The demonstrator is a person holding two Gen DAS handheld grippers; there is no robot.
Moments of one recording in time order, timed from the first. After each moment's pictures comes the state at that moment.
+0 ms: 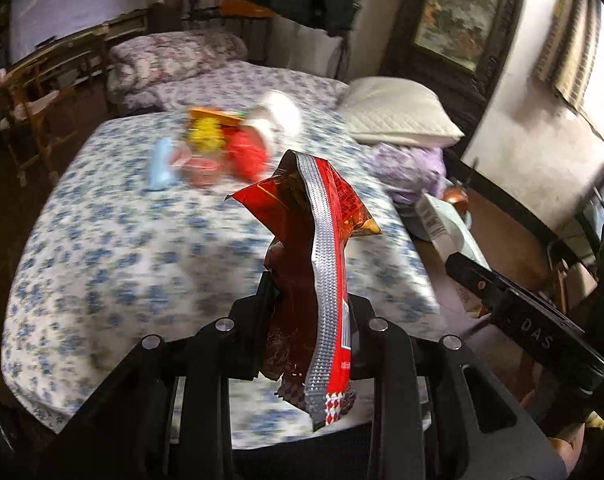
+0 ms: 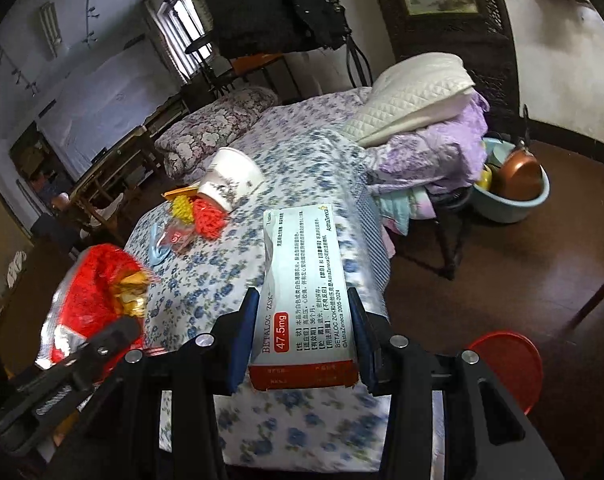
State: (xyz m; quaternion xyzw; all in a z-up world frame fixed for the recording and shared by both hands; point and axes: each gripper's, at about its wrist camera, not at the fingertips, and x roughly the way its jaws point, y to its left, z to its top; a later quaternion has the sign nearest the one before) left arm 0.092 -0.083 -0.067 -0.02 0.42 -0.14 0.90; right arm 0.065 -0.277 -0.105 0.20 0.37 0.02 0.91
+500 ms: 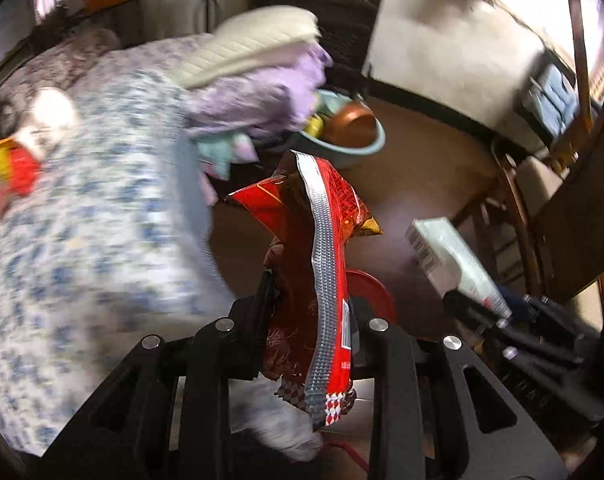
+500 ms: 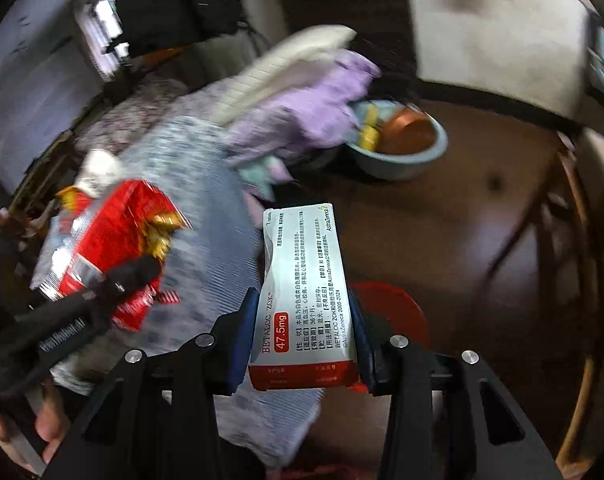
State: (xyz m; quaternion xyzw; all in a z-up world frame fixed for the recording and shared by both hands) left arm 0.075 -0.289 -0.127 0.08 0.47 -0.29 0.83; right arm -0.038 -0.440 -0.172 0.22 0.43 -0.13 0.86
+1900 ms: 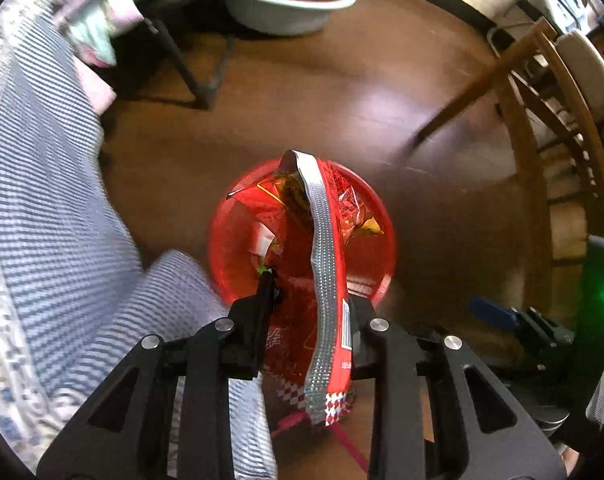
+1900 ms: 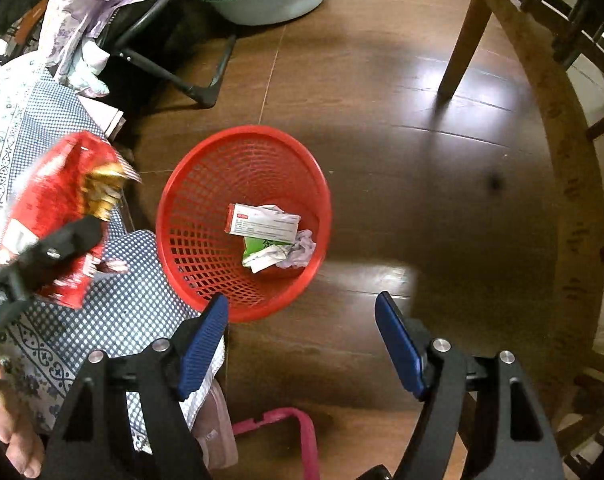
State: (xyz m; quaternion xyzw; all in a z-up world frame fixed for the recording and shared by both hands) left arm 0.087 -0.399 -0.330 0.15 0.63 -0.33 0.69; right arm -0.055 -0.512 -0.392 0.30 0.59 -0.19 0.72
